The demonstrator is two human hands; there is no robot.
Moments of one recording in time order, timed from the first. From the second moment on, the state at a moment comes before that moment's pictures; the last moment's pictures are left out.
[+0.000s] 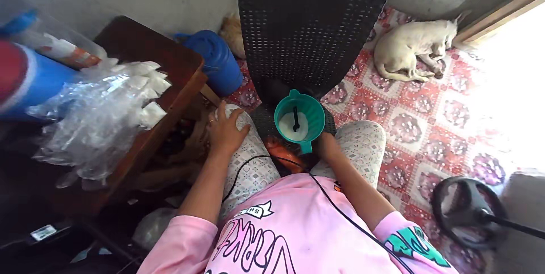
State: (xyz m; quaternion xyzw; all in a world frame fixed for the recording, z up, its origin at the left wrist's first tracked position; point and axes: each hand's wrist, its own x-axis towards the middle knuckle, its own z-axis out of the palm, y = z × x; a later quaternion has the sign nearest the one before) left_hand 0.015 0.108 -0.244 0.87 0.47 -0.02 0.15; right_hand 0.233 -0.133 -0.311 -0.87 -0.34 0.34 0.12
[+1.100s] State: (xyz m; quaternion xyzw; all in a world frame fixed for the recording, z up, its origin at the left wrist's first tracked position) left_hand 0.048 -0.013 -0.037 0.78 -0.07 0.14 0.61; right_hand 0.206 -0.222 -0.055 -0.44 -0.46 0.36 0.68
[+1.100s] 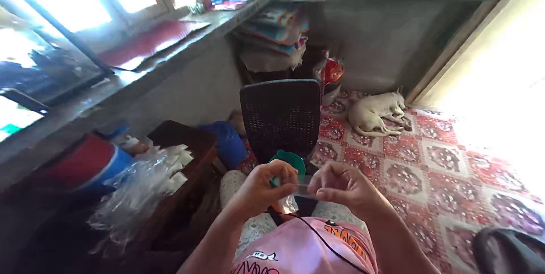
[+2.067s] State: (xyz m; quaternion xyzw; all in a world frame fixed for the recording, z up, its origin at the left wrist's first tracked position) left_hand 0.007 0.029 -0.018 0.64 0.09 0.30 0.71; right_hand 0.247 -0.217 -0.036 -0.48 -0.32 0.20 0.79
